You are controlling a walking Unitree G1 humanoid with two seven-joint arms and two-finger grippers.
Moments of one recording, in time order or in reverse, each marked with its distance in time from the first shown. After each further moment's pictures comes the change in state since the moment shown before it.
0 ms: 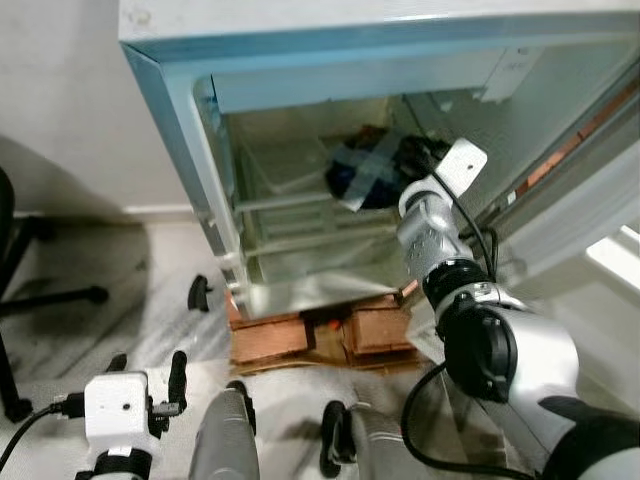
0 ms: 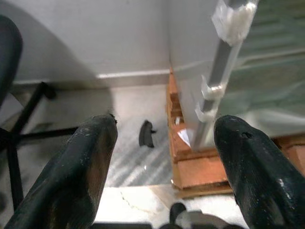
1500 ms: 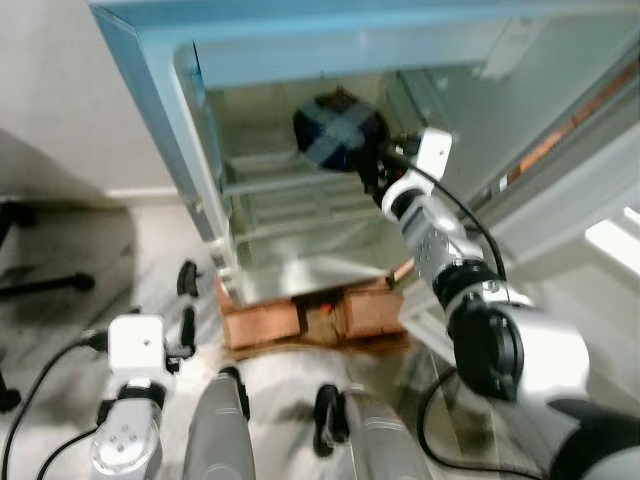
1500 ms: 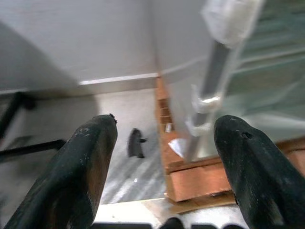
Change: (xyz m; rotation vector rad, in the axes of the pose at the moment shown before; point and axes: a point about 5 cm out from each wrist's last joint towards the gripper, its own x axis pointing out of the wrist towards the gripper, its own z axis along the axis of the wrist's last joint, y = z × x) left arm 0.066 -0.006 0.006 0.029 -0.043 -0.043; right arm -0.006 0.006 -0.007 -0.228 0.051 0.585
